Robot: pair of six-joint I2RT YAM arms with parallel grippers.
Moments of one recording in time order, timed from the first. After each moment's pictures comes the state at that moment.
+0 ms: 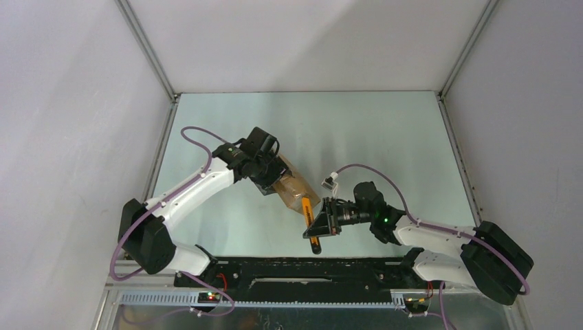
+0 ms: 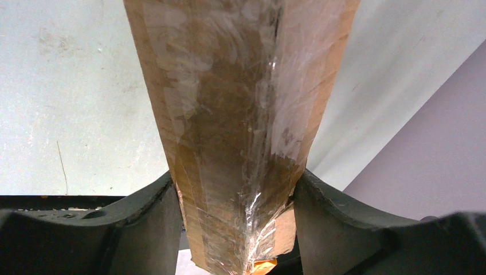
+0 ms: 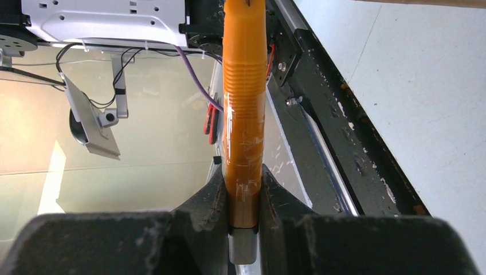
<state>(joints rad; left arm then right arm) -0.64 1.41 1.17 -0.82 0.04 -1.32 0.82 1.15 0.35 0.50 -0.79 1.11</state>
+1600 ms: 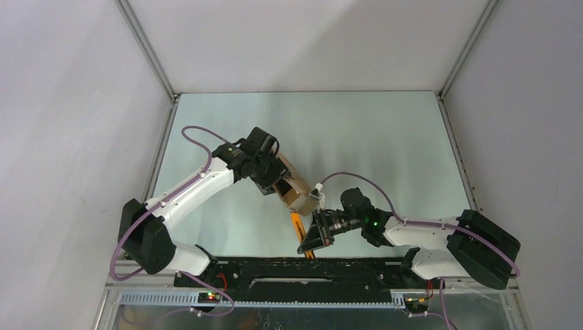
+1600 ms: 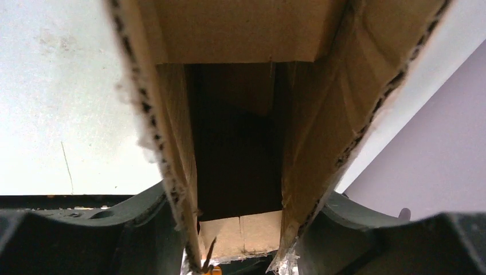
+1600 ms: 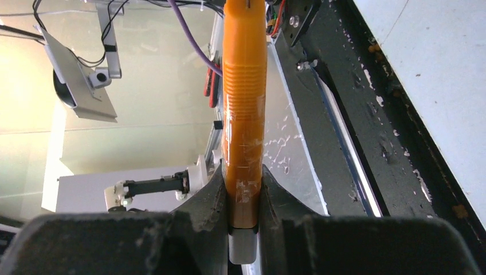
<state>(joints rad) -0.64 1.41 1.17 -0.83 0.05 -1.29 0.95 1.28 0.37 0.57 -0.83 1.11</state>
